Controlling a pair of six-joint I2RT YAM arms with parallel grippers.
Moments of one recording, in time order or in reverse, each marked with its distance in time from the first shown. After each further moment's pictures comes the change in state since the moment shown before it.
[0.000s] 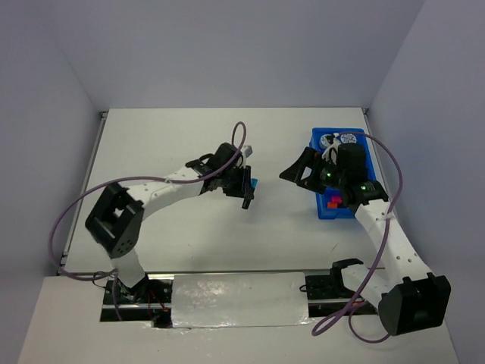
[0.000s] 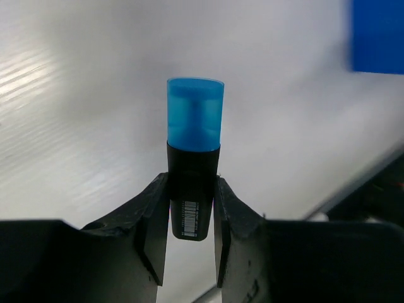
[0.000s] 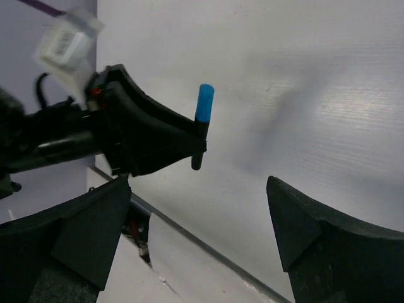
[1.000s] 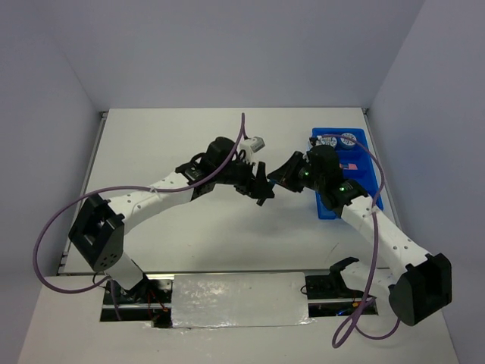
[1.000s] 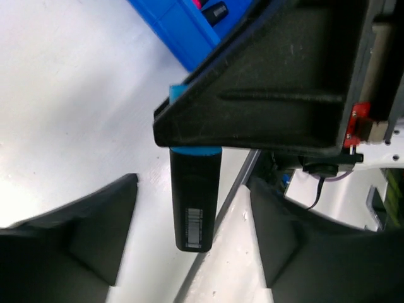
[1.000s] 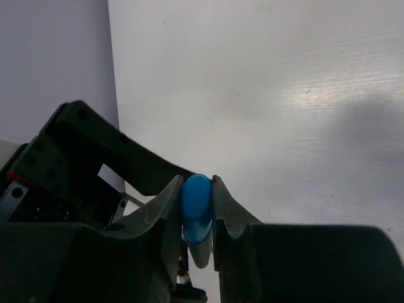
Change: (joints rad) left arm -0.045 -0.186 -0.065 0.303 0.342 0.101; right arm 0.276 0.079 -0.012 0.164 0.282 0.325
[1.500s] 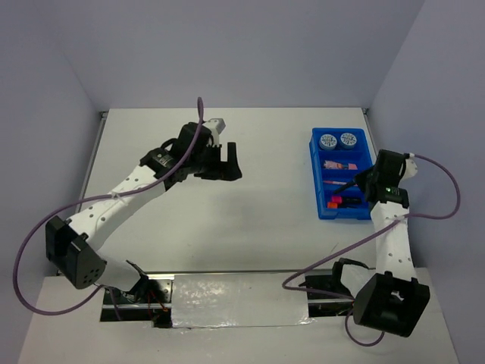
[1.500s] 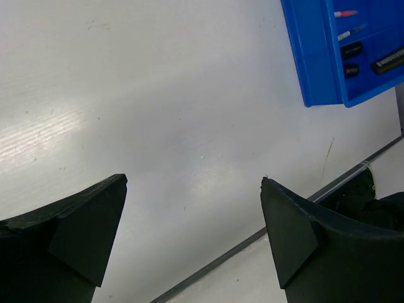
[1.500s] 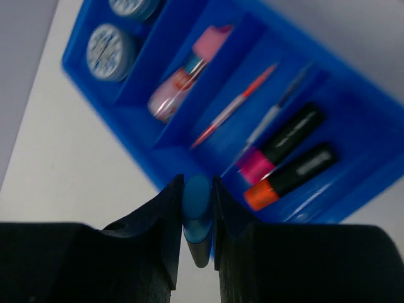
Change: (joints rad) left arm 0.106 -0.137 0.161 -0.491 -0.417 -0.026; right arm -0.645 -0.081 -0.025 -0.208 0.321 -0.134
